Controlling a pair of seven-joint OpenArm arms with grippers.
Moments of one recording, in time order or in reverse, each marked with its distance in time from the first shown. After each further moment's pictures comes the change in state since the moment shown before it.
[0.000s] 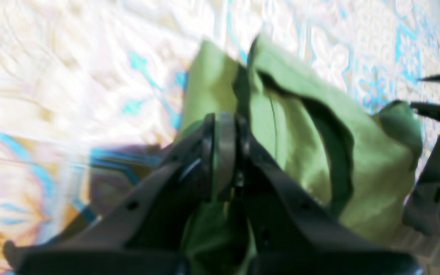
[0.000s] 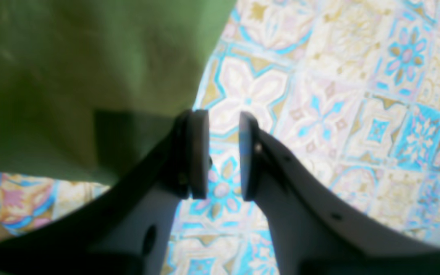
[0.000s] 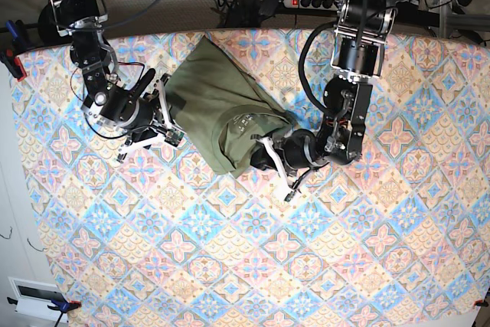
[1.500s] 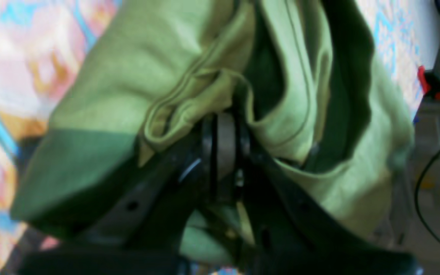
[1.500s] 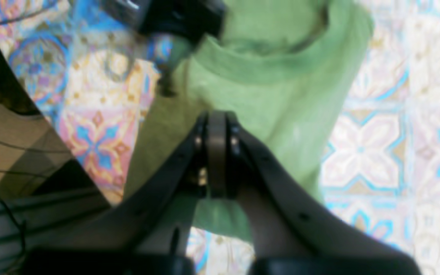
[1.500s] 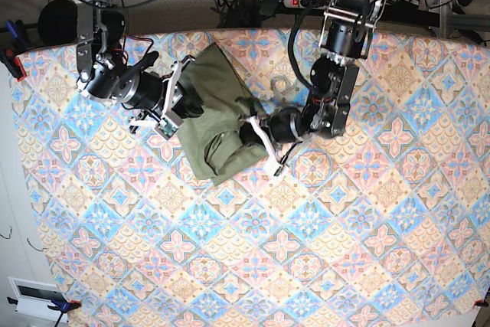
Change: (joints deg) left arm 4.6 3.4 1.1 -5.9 -2.2 0.0 -6.3; right arm -9.7 -9.6 12.7 3.9 24.1 -0.3 -0.6
